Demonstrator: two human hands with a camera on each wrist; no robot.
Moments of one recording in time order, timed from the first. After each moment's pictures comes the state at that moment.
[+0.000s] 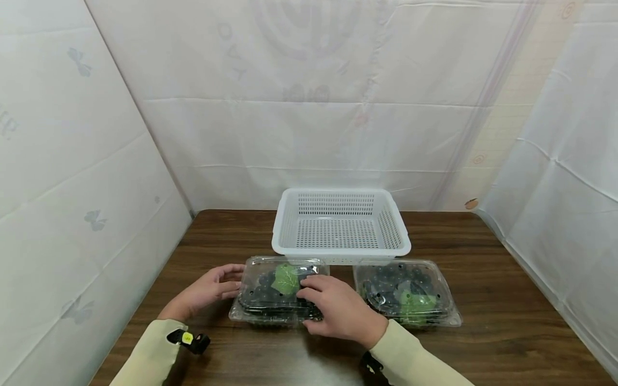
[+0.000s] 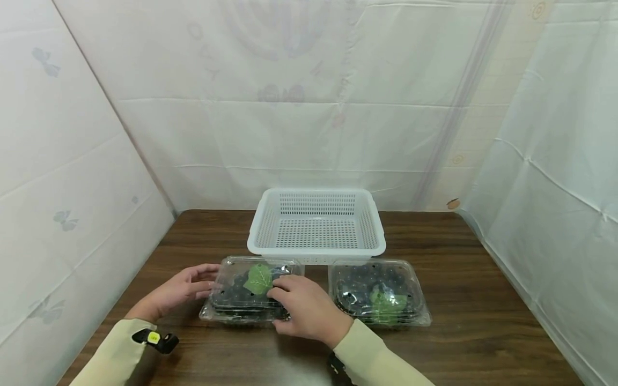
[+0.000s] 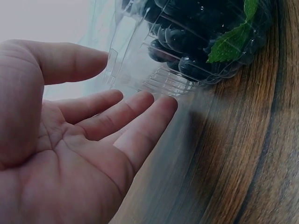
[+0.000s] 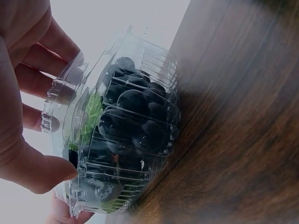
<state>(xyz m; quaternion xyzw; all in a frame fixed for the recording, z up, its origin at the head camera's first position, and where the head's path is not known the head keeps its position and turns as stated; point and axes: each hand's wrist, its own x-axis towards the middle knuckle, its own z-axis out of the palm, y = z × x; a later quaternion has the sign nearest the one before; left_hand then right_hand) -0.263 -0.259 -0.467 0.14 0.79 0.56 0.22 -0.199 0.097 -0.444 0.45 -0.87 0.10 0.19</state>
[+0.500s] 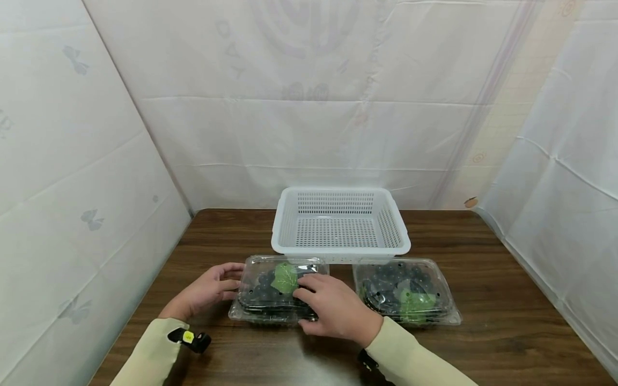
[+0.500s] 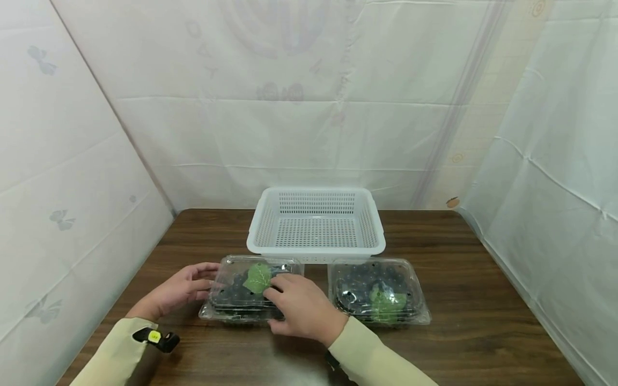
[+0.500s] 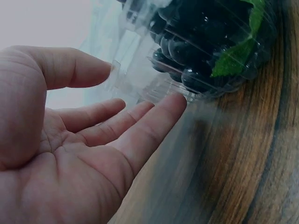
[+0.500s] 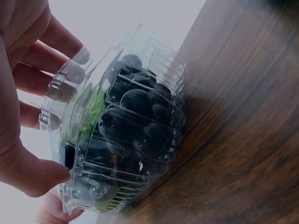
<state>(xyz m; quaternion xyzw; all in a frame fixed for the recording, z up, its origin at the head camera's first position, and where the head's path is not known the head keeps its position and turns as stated) -0.264 -0.257 -0.466 0.13 0.74 0.61 0.25 -0.197 0.089 -0.439 0.45 -0.87 0.05 0.20</state>
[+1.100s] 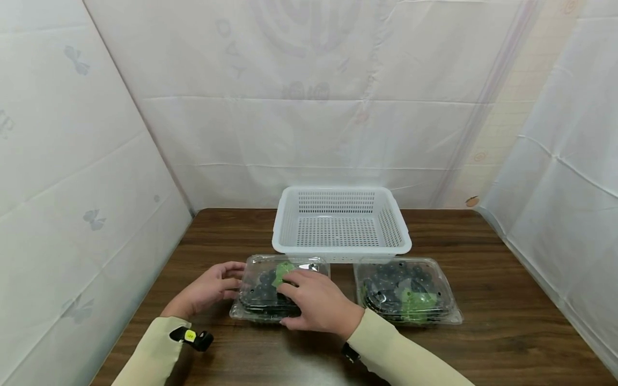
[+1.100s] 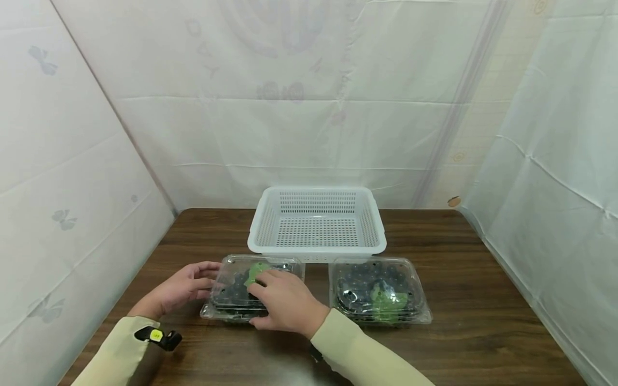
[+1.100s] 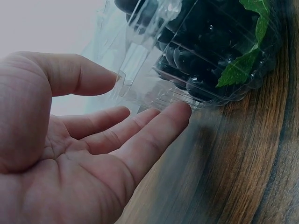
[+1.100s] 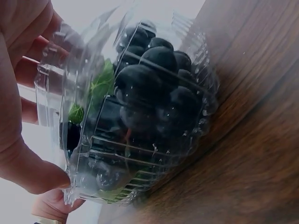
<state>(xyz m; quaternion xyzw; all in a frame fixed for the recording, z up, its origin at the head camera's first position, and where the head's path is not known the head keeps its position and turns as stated) -0.264 -0.252 -0.462 0.10 0.76 0.59 0.23 -0.208 0.057 -0.437 0.45 -0.87 0.05 0.18</state>
